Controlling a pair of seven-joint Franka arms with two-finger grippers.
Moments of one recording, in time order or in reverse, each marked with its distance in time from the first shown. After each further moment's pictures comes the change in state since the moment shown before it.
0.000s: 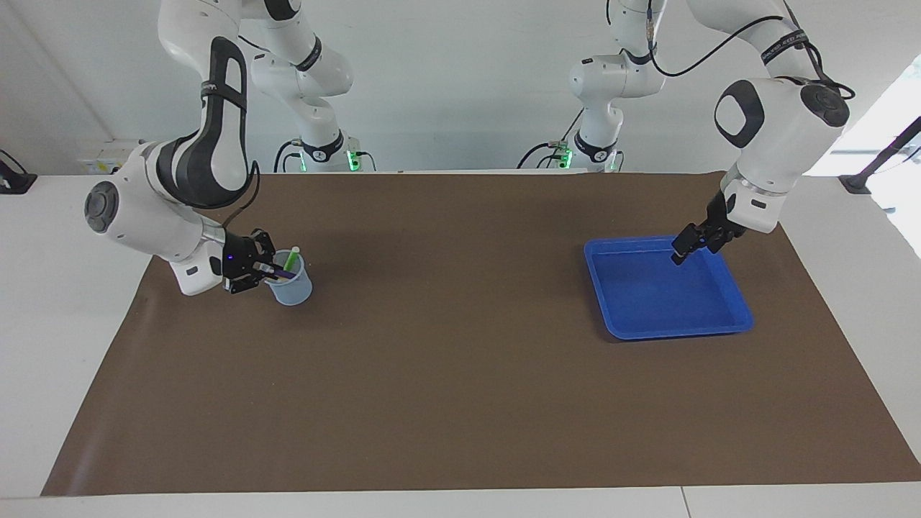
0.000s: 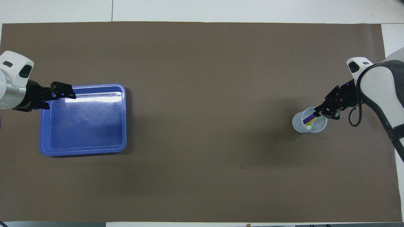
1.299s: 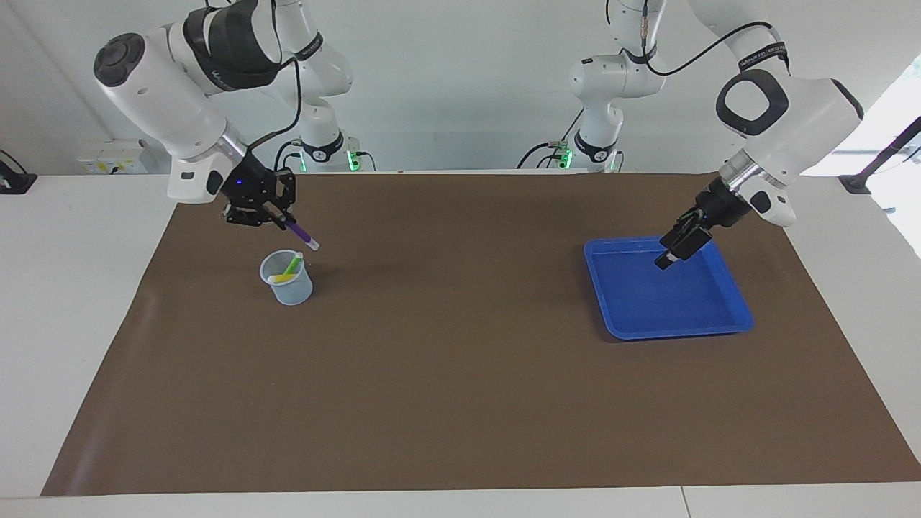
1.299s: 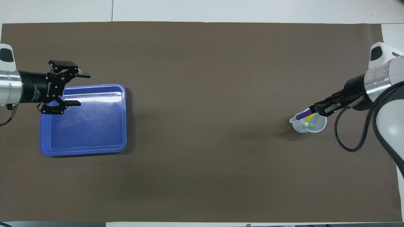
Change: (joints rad) left arm -0.013 -0.031 -0.008 0.002 -0.472 0.030 -0.465; right arm 0.014 -0.273 0.182 0.018 -0.035 -0.019 0.799
